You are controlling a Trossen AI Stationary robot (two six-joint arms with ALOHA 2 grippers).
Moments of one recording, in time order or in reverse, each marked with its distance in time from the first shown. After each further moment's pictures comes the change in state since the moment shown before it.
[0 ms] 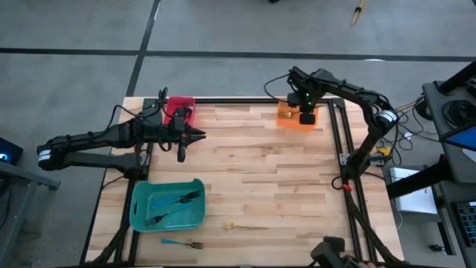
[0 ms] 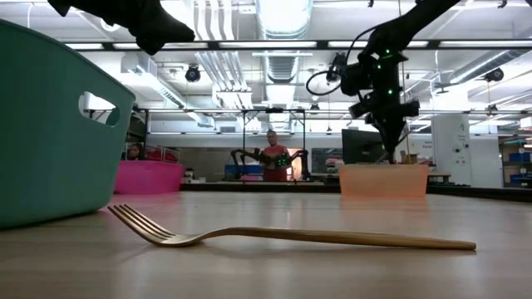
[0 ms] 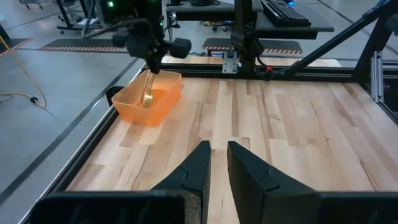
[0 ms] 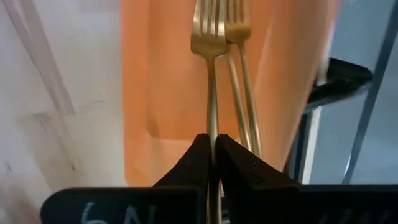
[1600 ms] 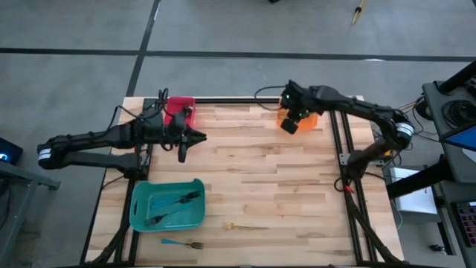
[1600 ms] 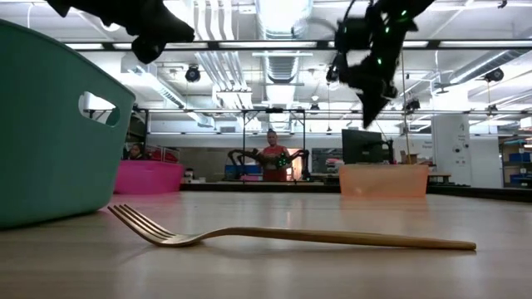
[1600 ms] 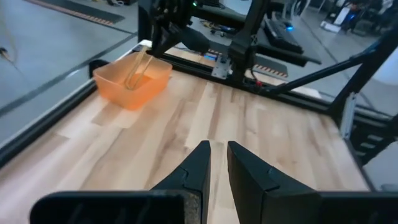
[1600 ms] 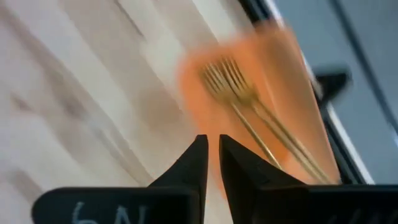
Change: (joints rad) left arm -0.023 0.004 -0.008 0.010 0.003 -0.270; right arm 0.274 -0.207 -0.102 0.163 0.052 0.703
